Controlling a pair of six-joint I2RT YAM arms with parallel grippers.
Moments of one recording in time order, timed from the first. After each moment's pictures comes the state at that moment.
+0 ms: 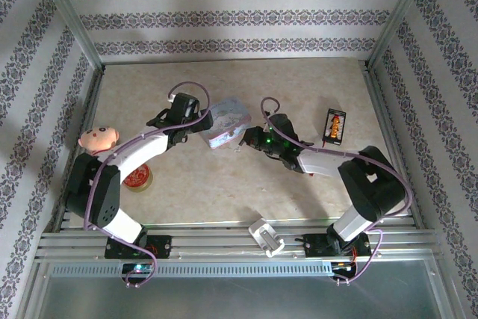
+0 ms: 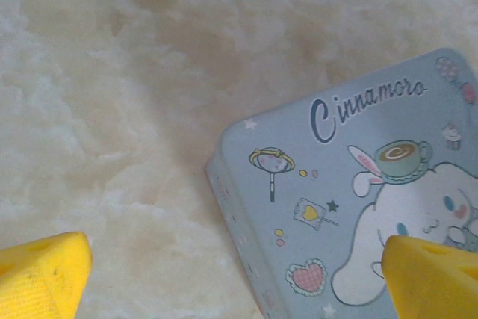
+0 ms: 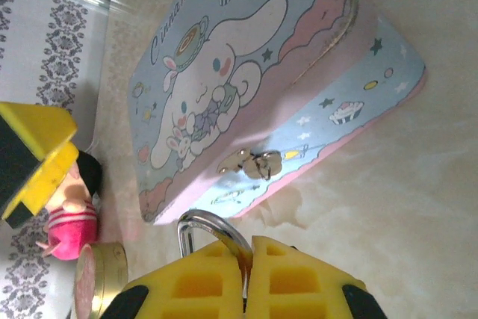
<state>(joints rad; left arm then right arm) -0.40 1.54 1.03 -0.30 -0.20 -0.58 0.56 1.59 0.73 0.33 -0.27 0.93</state>
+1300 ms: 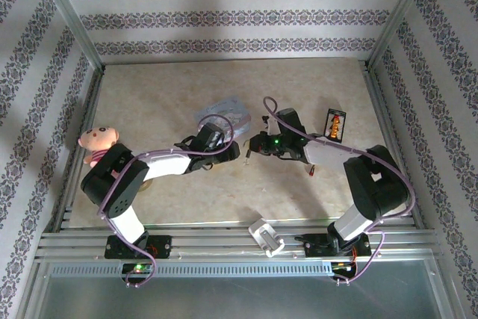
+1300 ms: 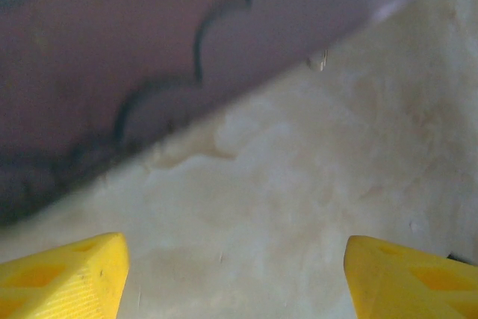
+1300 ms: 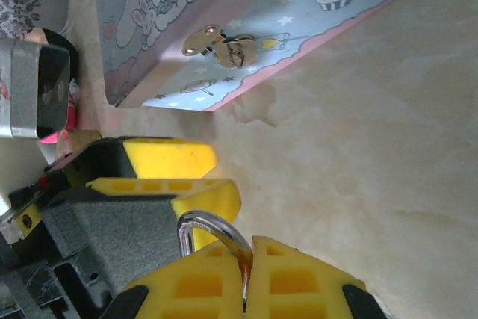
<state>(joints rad) -0.62 1.70 0.83 0.02 0.05 -0.82 0.46 1.62 0.81 0.02 -0.59 0.67</state>
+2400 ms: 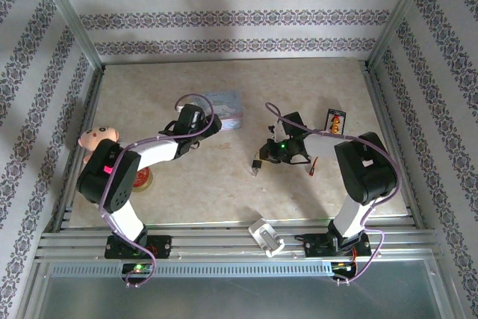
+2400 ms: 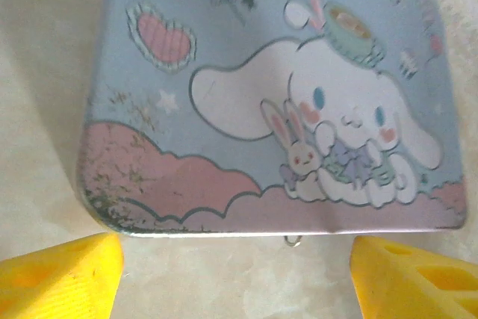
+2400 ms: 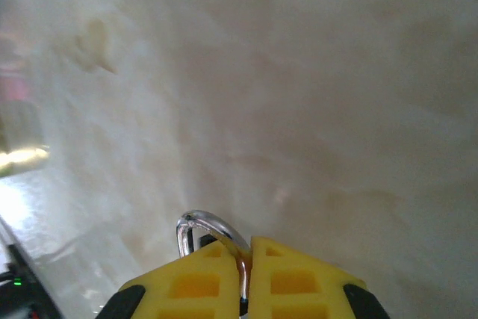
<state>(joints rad) -0.42 1.69 0.88 0.11 -0.05 -0.82 0.36 1.74 0.84 -0.24 -0.59 0.50</state>
